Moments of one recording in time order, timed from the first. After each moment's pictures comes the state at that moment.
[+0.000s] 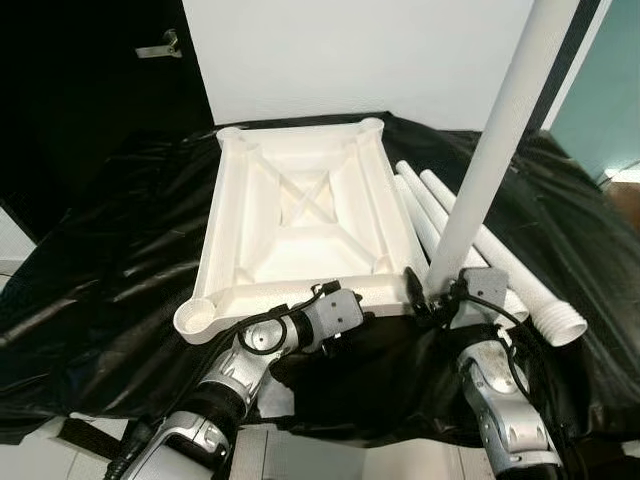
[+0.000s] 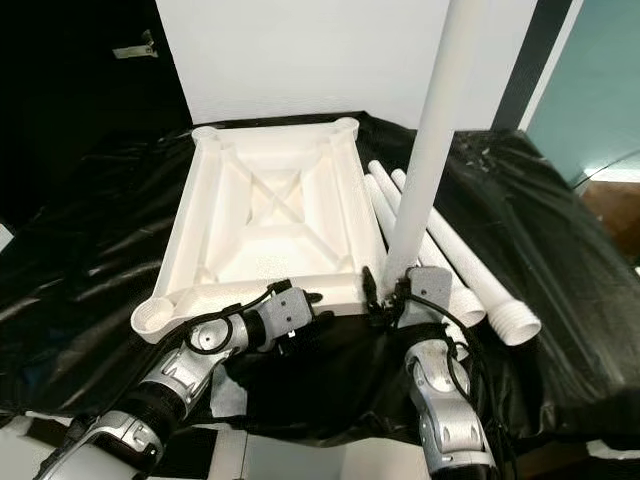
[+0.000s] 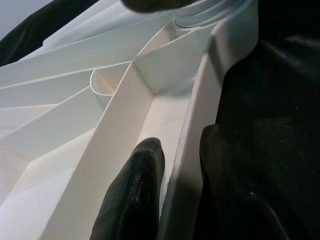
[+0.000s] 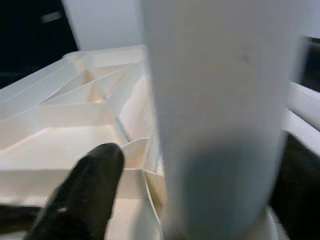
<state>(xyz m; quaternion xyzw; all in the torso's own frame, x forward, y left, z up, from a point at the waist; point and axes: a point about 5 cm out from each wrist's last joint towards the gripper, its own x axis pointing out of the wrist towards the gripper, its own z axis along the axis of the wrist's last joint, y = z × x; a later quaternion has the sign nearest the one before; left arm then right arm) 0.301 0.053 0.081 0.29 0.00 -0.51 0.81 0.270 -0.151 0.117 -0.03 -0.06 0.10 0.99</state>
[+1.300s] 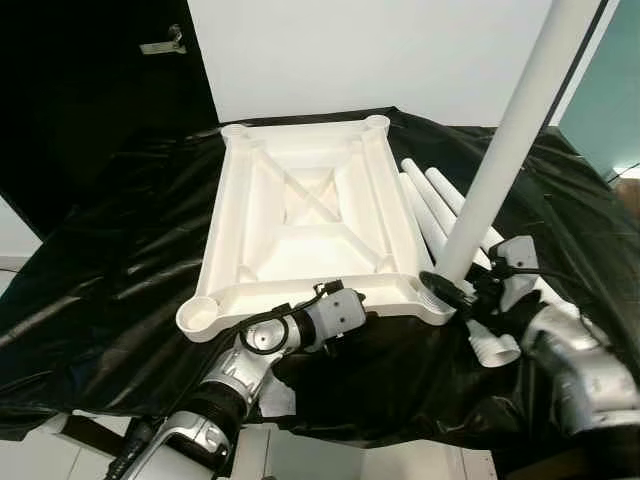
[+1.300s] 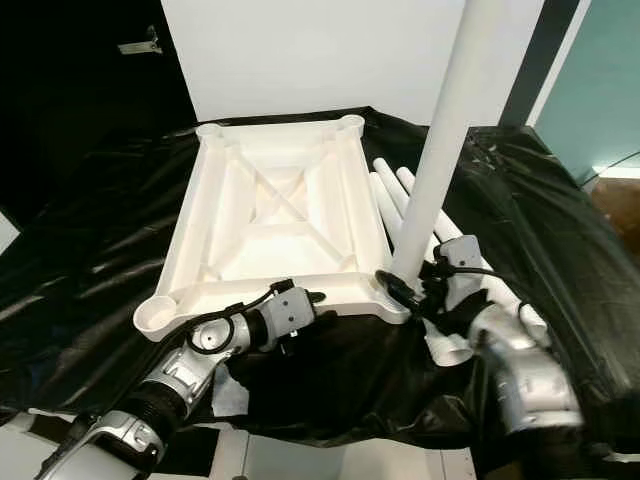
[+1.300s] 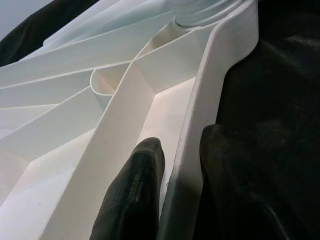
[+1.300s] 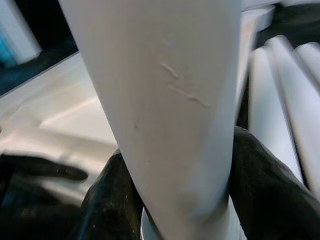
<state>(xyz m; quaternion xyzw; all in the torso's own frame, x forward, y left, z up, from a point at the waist) 0.300 0.053 0.080 0.29 0.00 -0.51 0.81 0.276 -0.178 0.129 -0.03 0.02 0.26 0.96</state>
